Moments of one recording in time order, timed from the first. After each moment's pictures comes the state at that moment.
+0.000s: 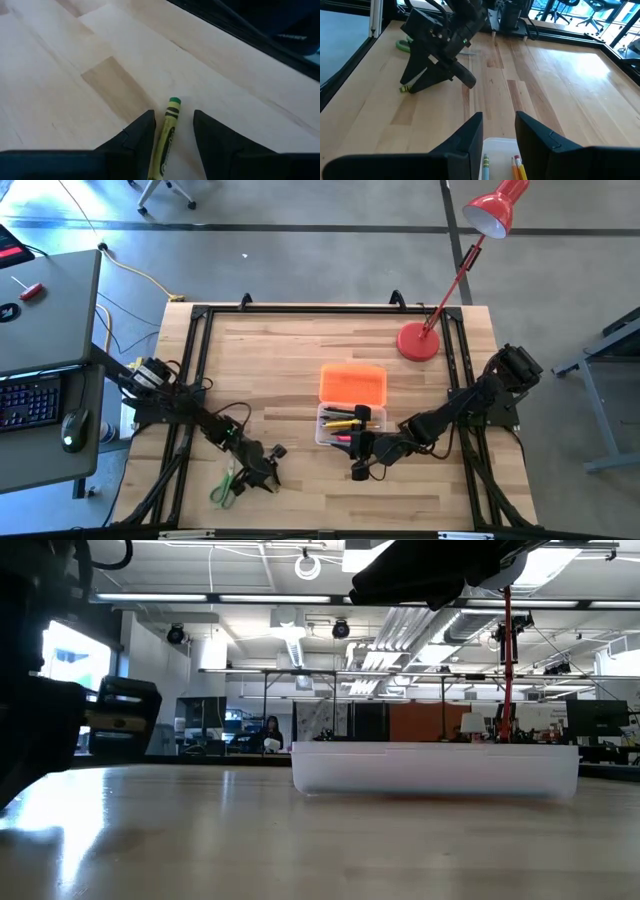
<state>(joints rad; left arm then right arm) -0.56 1.83 0.49 0.66 0.19 0.13 0.52 1.63 0.90 0.25 0.59 0.13</state>
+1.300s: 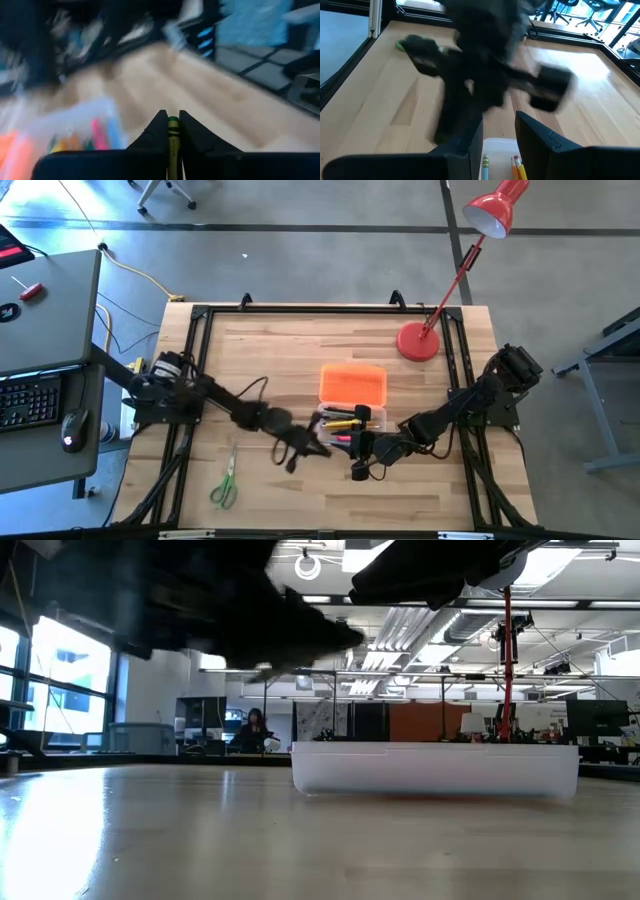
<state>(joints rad) -0.29 1.87 0.73 0.92 0.13 0.23 0.52 1.63 0.90 0.25 0.59 0.13</state>
